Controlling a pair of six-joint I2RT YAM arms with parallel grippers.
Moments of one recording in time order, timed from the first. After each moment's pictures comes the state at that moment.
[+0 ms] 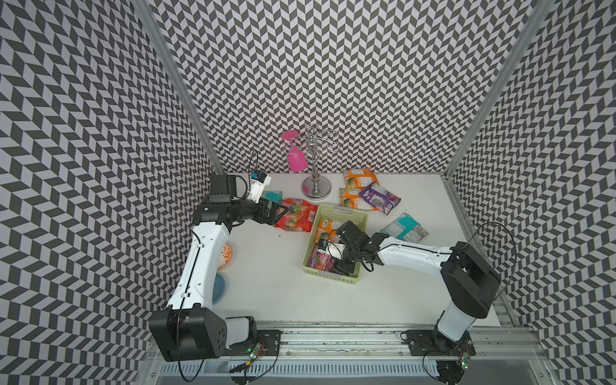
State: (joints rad) left arm 0.05 1.30 1.32 -0.81 0.69 0.25; right arm 0.84 1.73 1.08 -0.40 -0.13 -0.43
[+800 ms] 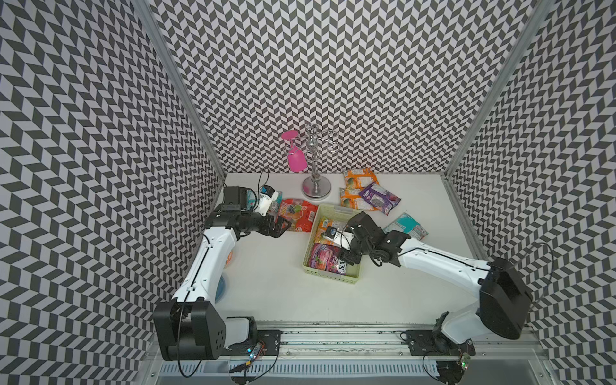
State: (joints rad) left arm -0.03 1.30 1.12 -0.76 0.54 0.30; right arm 0.80 1.46 1.06 -0.36 -0.07 -0.40
